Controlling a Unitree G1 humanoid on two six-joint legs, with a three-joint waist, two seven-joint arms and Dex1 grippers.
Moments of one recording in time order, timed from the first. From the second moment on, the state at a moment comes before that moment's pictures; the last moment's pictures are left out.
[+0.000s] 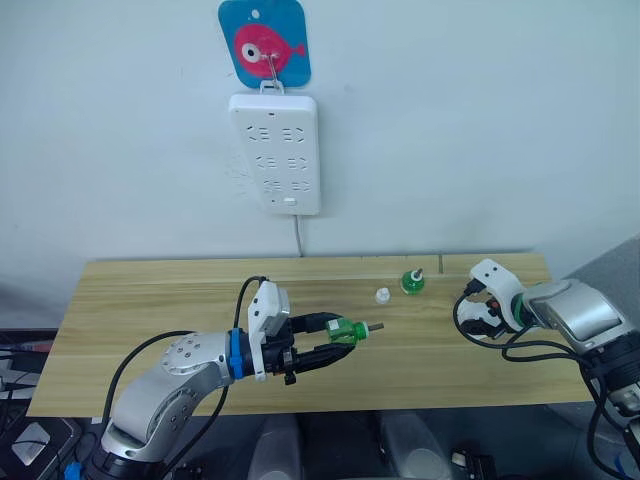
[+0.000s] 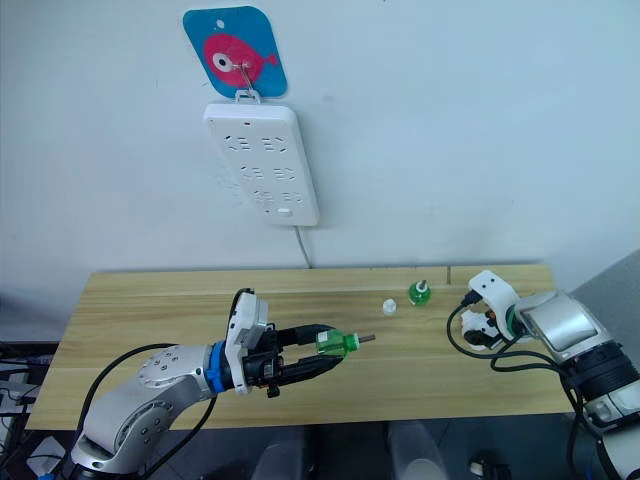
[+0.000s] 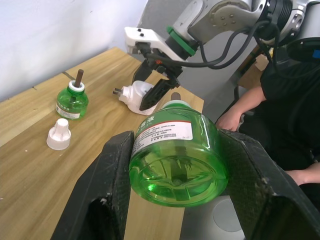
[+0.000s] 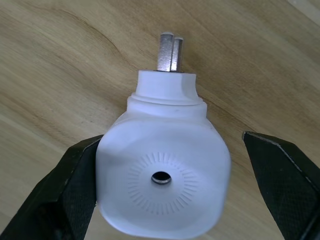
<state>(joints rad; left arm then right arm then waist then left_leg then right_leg) -0.01 0.58 -0.11 -0.47 -0.66 0.53 -0.90 -0.51 -0.85 0.39 0.13 0.21 1.03 0.69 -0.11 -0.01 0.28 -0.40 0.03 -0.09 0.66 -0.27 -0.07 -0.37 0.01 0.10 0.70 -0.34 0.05</state>
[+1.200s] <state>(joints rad) -0.46 0.64 0.09 -0.29 -1.08 0.91 -0.95 -0.54 -0.59 -0.56 -0.37 1.23 1.61 0.64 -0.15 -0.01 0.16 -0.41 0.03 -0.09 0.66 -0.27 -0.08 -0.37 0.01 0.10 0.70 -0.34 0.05</state>
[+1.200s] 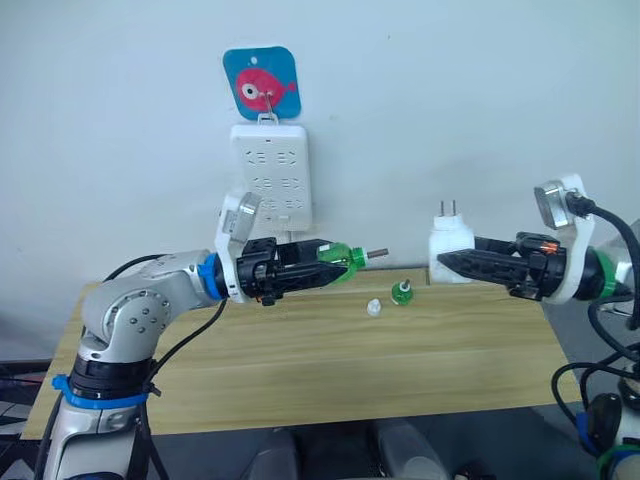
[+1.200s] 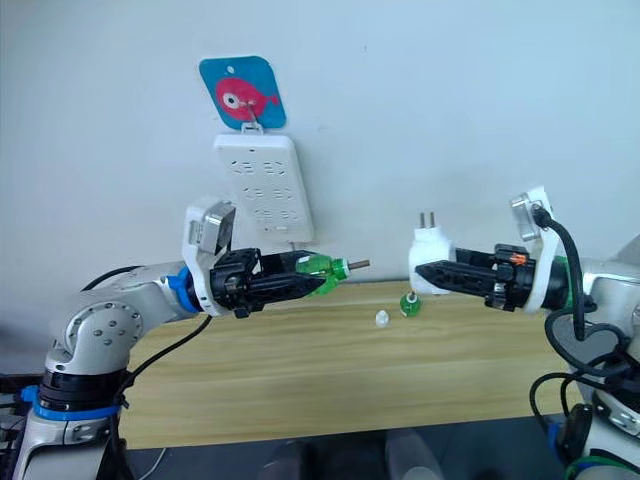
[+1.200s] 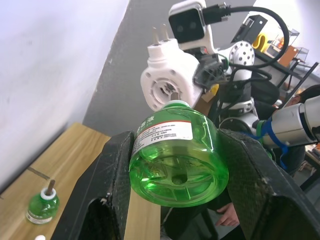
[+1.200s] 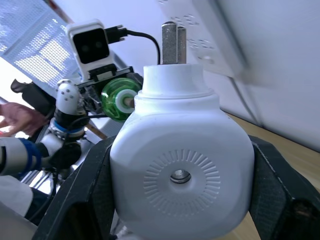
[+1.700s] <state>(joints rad) -0.47 0.69 0.11 -0.35 -1.11 0.95 -0.97 -0.54 -0.67 -0.34 -0.31 1.69 1.41 0.29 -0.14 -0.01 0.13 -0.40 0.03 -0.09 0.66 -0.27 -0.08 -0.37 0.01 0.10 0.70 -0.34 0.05</state>
